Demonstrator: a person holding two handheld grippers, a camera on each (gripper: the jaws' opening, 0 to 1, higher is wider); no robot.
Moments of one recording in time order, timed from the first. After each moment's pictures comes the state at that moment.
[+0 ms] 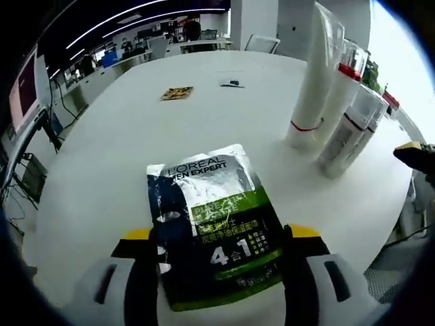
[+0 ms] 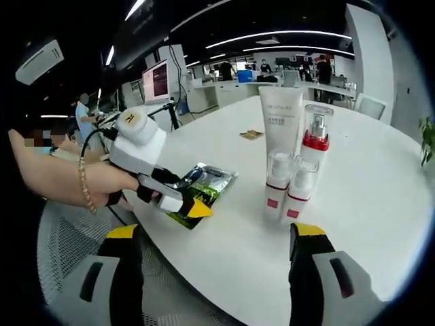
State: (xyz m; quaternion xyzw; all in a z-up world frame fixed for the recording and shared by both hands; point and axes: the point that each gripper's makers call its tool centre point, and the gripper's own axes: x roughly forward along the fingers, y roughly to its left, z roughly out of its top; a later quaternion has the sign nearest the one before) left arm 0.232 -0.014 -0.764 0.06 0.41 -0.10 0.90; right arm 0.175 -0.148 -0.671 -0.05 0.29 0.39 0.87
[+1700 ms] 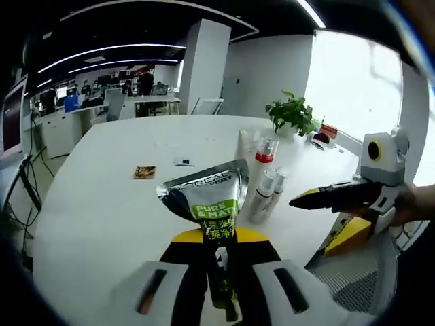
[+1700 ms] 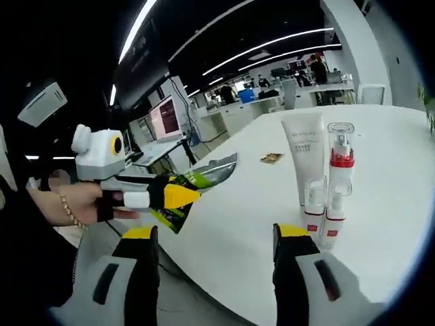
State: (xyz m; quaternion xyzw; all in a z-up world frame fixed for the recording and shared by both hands) left arm 0.202 -0.018 -0.628 -0.02 0.25 -0.27 0.93; right arm 0.175 -0.093 -0.628 0.10 0.23 0.42 0.87
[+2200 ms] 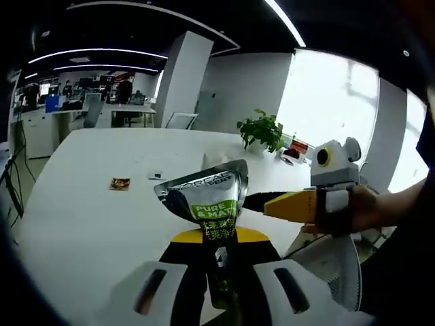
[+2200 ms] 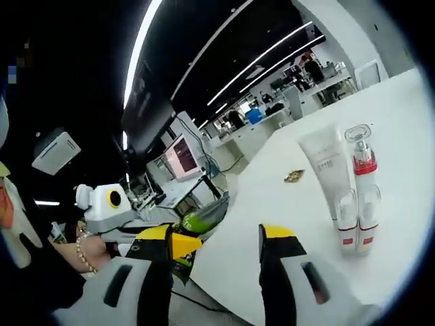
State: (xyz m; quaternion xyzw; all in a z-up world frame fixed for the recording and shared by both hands) left arm 0.168 -0.039 -0.587 -0.06 0.21 -0.35 0.91; right arm 0.187 -0.071 -0.579 0.24 0.18 0.43 0.85
